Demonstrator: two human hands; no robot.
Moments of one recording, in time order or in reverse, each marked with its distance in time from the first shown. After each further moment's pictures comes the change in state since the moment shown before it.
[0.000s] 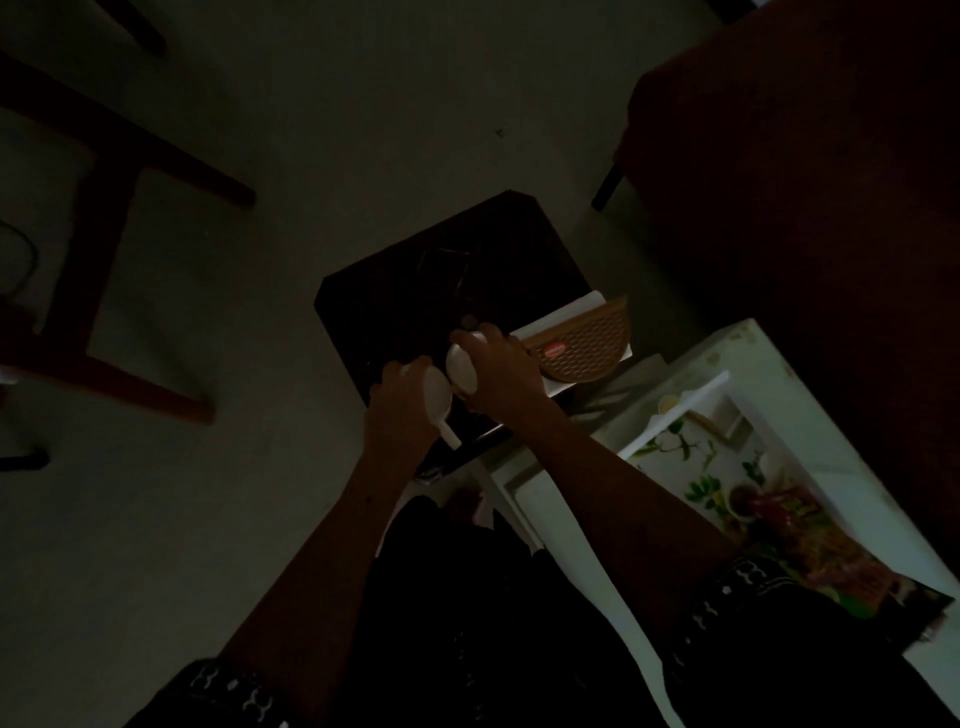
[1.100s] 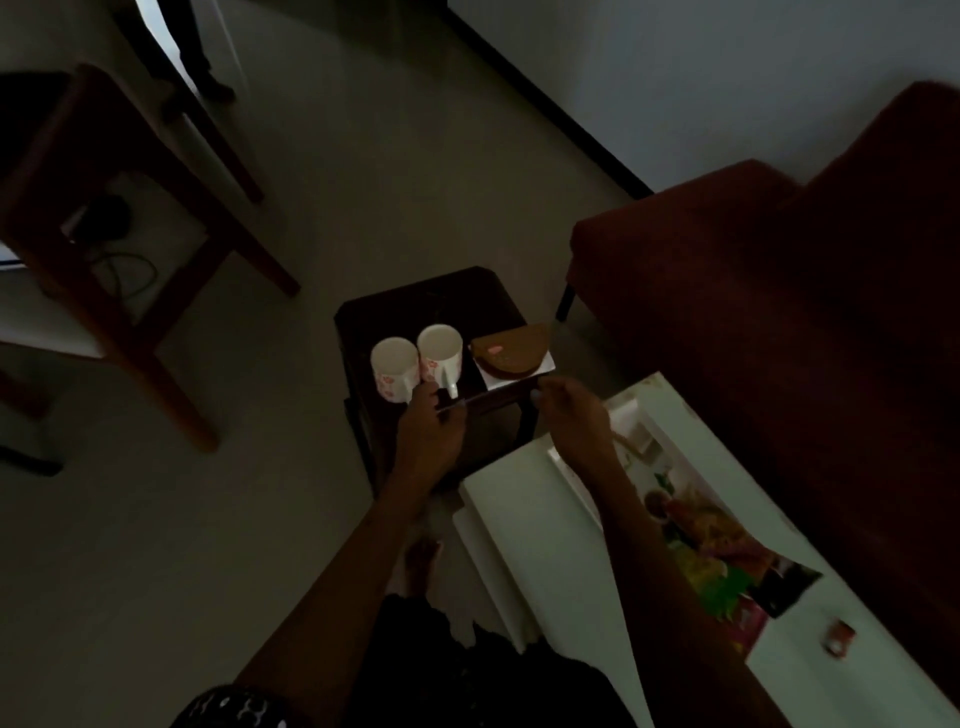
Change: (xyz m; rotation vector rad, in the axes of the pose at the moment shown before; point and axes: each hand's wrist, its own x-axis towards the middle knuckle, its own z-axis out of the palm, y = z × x) left_hand -0.228 0.104 0.019 -0.759 0.309 -0.049; right_hand -0.285 0.053 -0.043 0.725 0.458 0.166
